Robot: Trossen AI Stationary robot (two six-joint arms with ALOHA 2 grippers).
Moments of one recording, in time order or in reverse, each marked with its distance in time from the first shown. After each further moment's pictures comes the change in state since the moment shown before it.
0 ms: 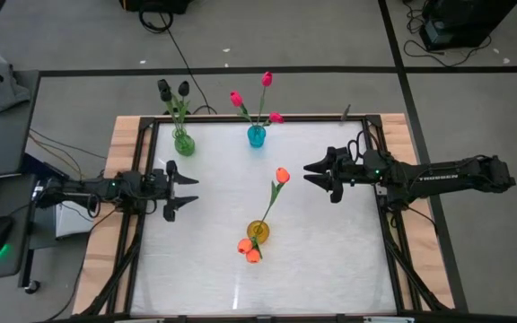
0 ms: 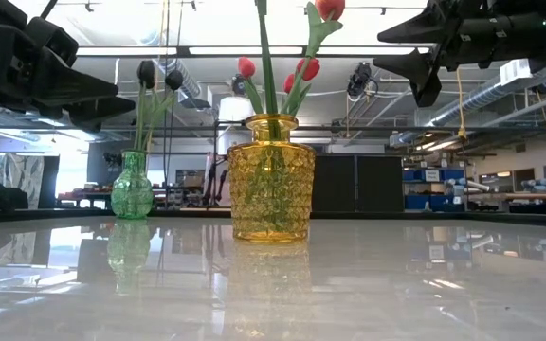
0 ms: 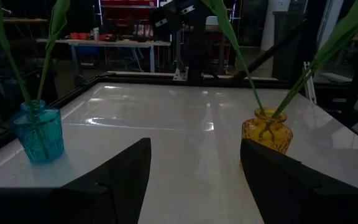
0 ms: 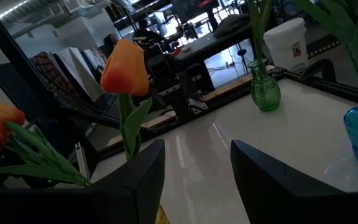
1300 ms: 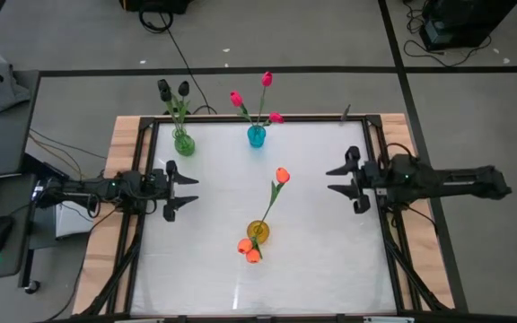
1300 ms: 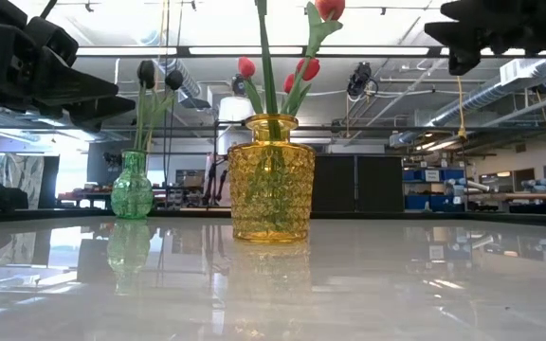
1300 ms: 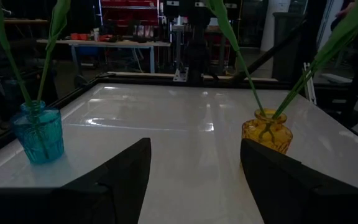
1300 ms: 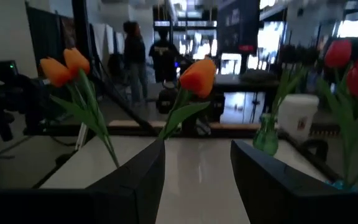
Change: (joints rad) left arm 0.000 0.000 0.000 0.002 0.000 0.000; right arm 0.083 -0.432 -0.075 -0.258 -0.032 -0.428
